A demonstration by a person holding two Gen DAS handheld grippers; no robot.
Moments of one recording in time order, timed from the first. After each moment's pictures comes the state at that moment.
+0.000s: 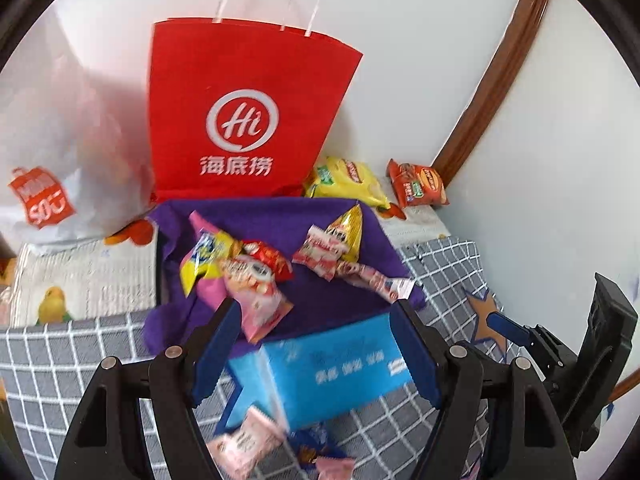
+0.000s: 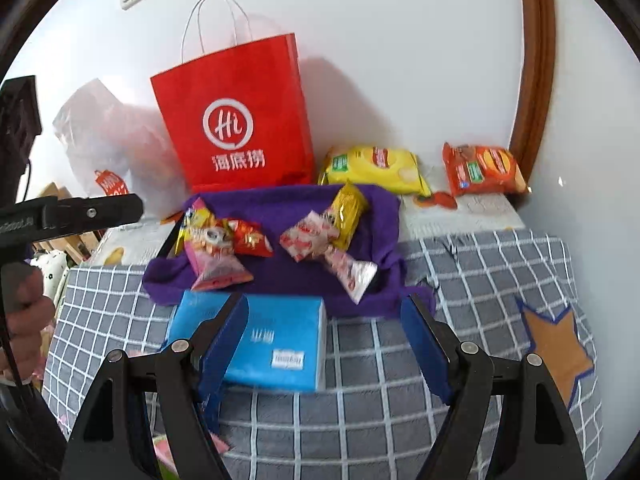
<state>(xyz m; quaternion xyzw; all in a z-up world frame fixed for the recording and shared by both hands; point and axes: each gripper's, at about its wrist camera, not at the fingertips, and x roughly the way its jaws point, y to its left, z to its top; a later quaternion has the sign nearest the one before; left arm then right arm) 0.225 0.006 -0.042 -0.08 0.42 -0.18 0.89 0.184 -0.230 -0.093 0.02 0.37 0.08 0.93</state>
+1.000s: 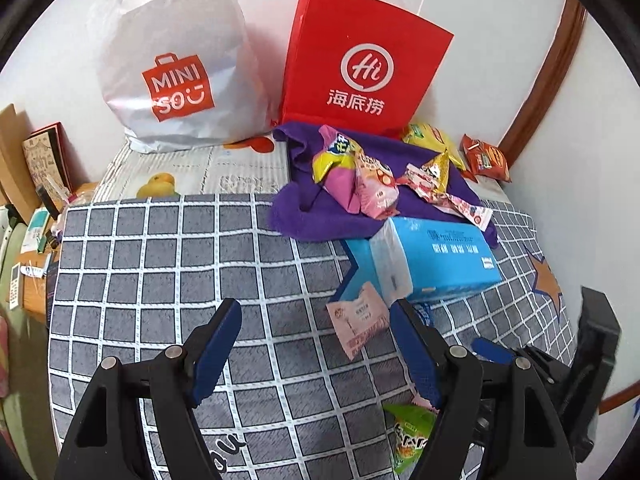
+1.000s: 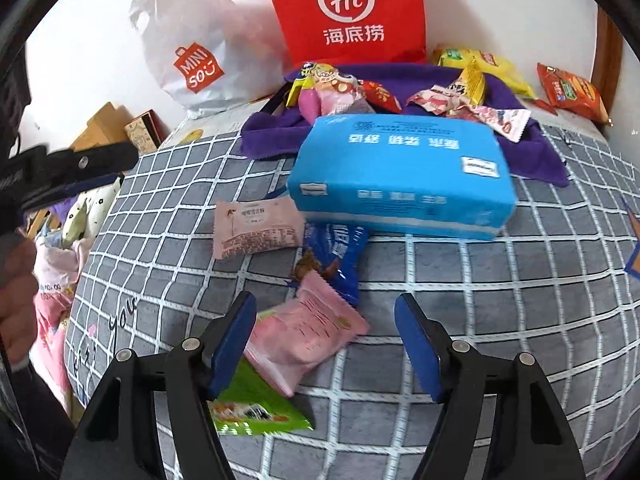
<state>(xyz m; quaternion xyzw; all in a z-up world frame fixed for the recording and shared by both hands) 0.125 0.094 -0.093 -0.08 0.44 -0.07 0.89 0.113 -0.129 -0.187 0.02 0.46 0.19 0.87</state>
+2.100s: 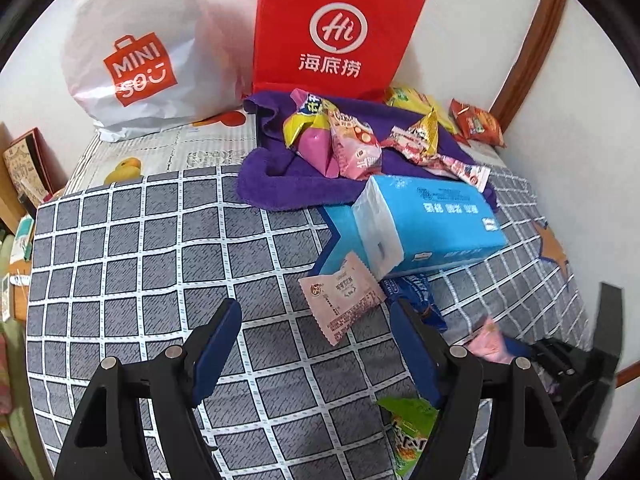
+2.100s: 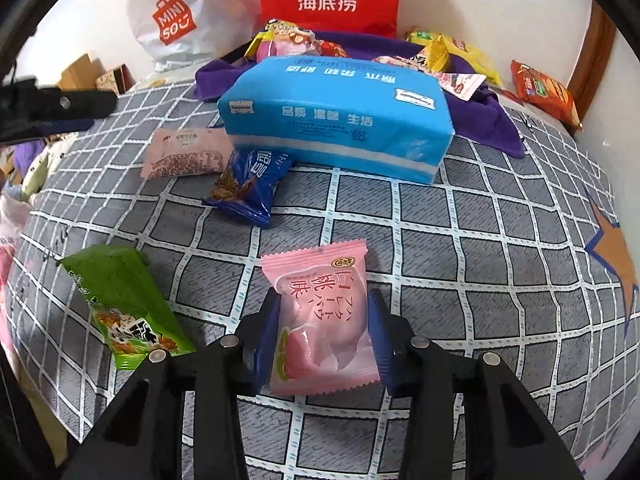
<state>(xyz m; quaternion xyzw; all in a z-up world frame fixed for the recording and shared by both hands) 0.134 0.063 -0.124 -0.04 0.47 -0.09 0.88 0.092 -0.164 -0.220 -0.06 0.47 0.14 0.87</state>
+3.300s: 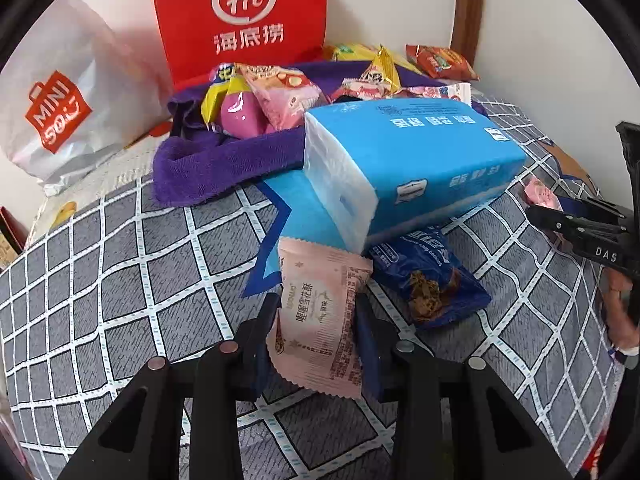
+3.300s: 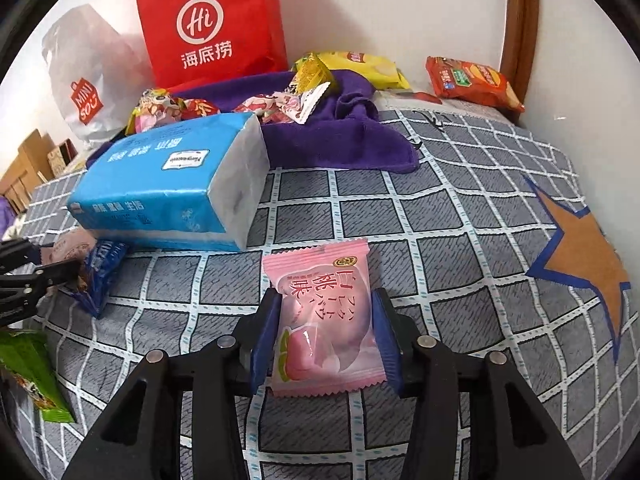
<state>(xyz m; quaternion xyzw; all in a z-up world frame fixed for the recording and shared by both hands) 0.142 0.007 -0.189 0.09 0.43 -0.14 0.89 0.154 -0.263 -0.232 0.01 0.40 0.07 0.91</state>
